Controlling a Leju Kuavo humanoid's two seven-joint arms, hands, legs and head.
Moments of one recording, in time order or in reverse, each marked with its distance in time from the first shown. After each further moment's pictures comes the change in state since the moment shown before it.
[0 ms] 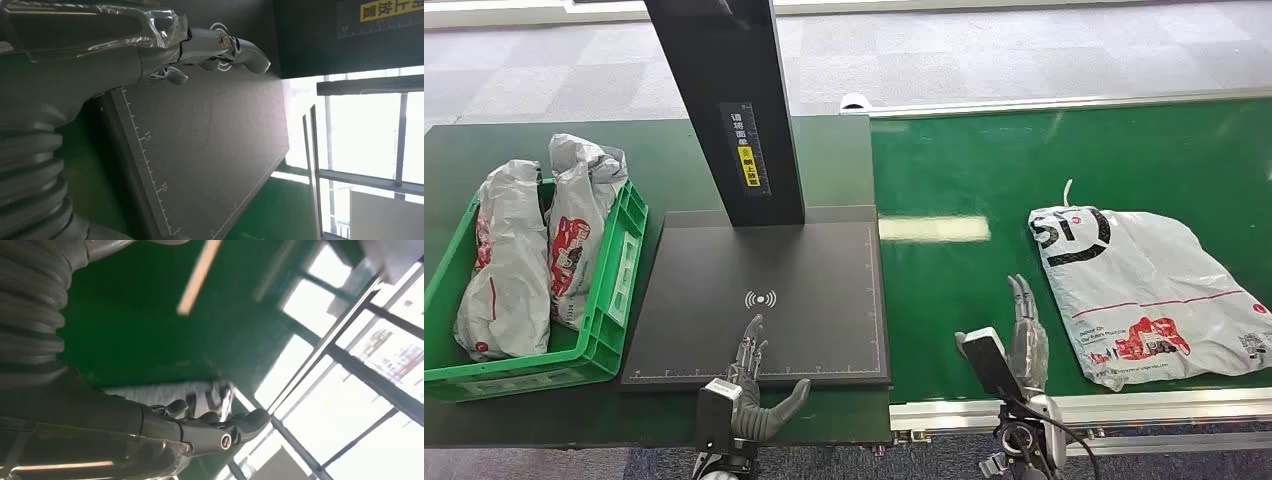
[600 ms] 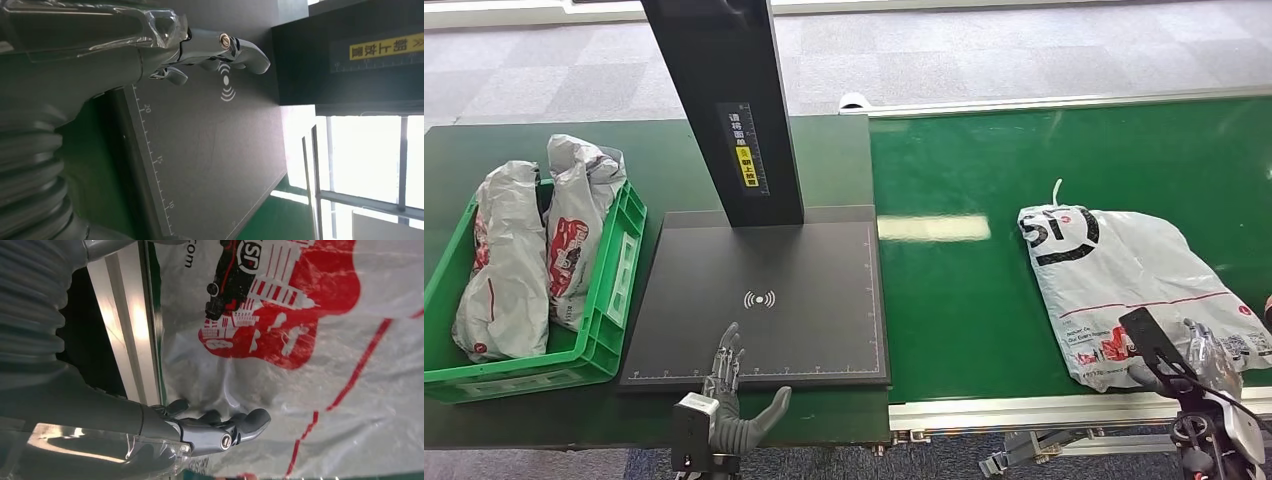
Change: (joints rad) left arm 0.129 0.011 0.038 -0.199 -0.053 0.047 0.070; right arm -0.174 -0.331 -0.388 0.335 0.220 0.382 0.312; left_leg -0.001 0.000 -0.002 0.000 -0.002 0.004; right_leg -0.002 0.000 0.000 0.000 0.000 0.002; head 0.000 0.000
